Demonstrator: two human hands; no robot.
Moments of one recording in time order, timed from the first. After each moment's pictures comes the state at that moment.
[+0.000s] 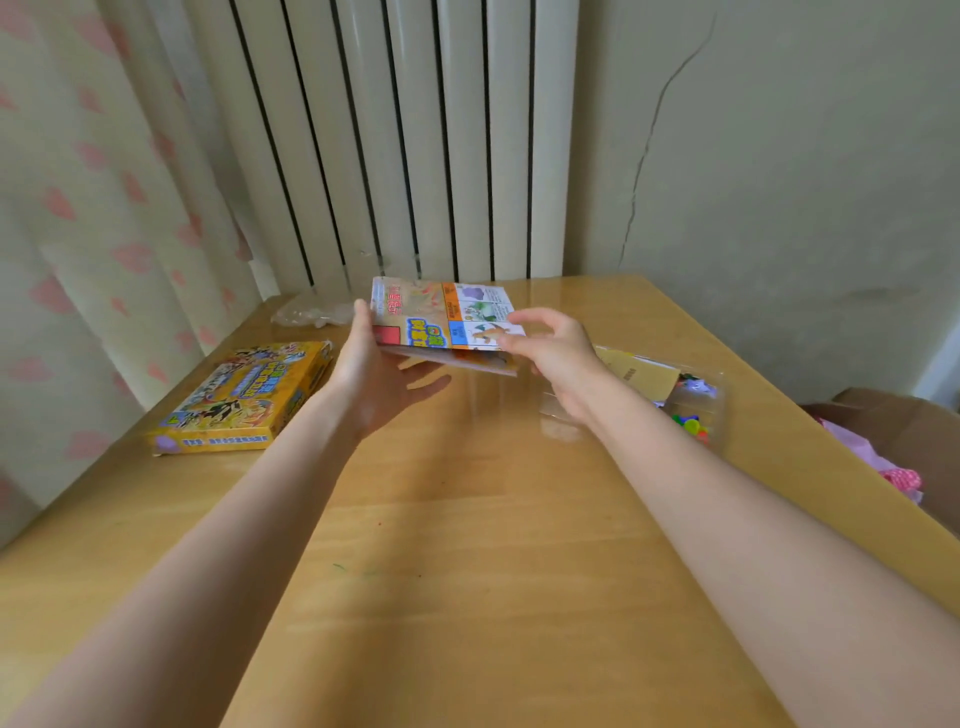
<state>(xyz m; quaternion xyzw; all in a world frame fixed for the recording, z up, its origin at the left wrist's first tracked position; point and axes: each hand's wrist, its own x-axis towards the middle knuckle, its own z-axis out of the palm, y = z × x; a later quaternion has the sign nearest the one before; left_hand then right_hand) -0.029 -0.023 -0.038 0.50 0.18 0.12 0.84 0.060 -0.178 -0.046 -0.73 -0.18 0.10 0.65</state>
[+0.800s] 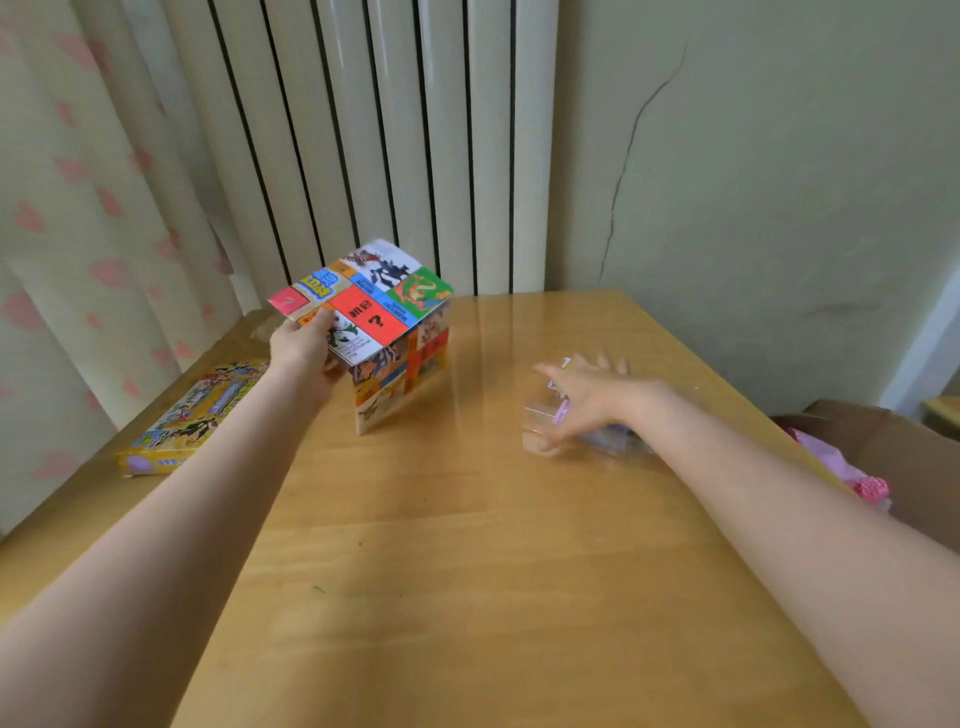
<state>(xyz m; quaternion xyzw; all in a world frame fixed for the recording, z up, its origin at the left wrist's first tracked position) -0.014 0.013 -0.019 0.50 0.28 0.33 0.75 0.093 -0.233 -0.045 -0.95 -0.29 0.11 -0.02</state>
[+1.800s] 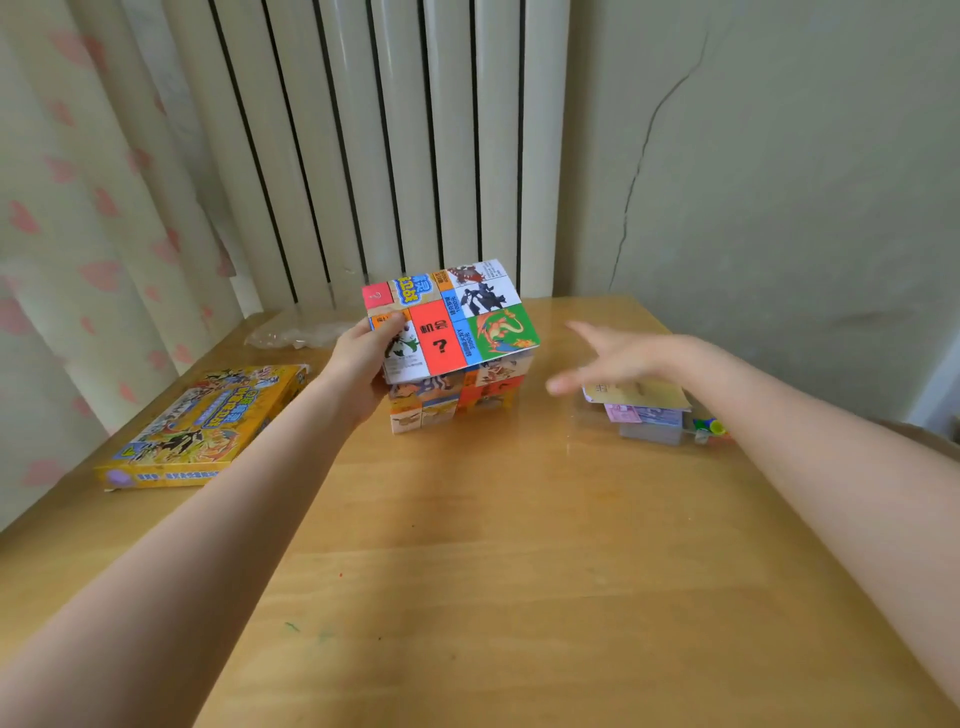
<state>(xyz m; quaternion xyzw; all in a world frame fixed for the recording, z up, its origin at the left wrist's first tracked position) 0.019 -0.019 -0.025 0.59 0.21 0.20 0.75 0.142 -0.246 -0.010 -0.91 -0.30 0.20 0.18</state>
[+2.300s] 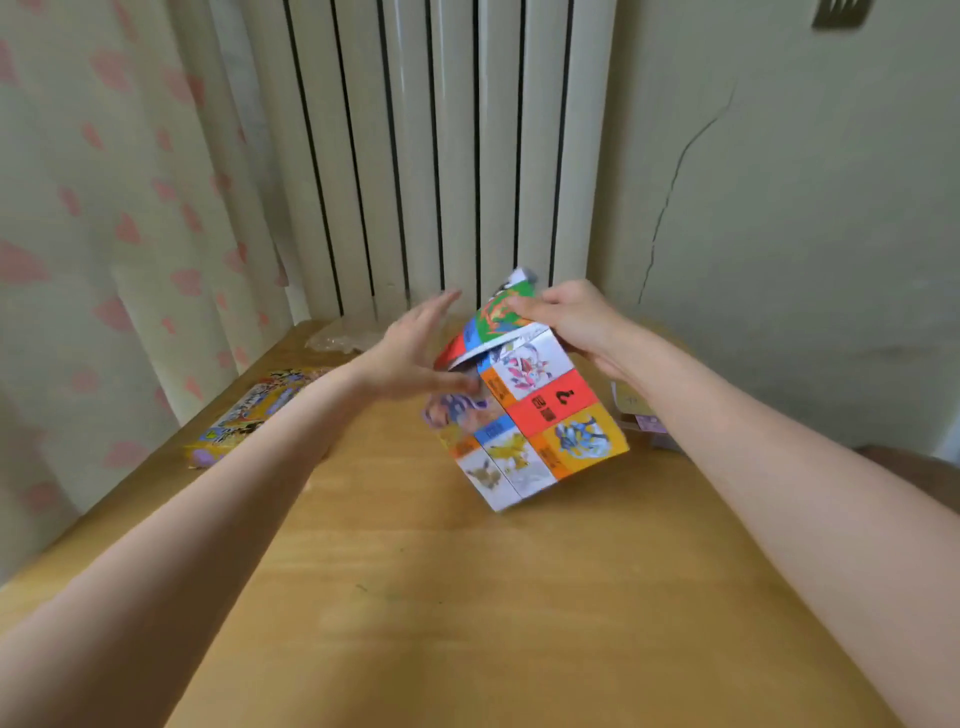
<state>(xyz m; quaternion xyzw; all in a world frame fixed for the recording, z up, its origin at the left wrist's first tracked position) -0.043 -0.006 0.008 0.95 0.00 0.15 0.29 0.062 -0.176 0.031 -0.76 -0.31 0.10 0.56</state>
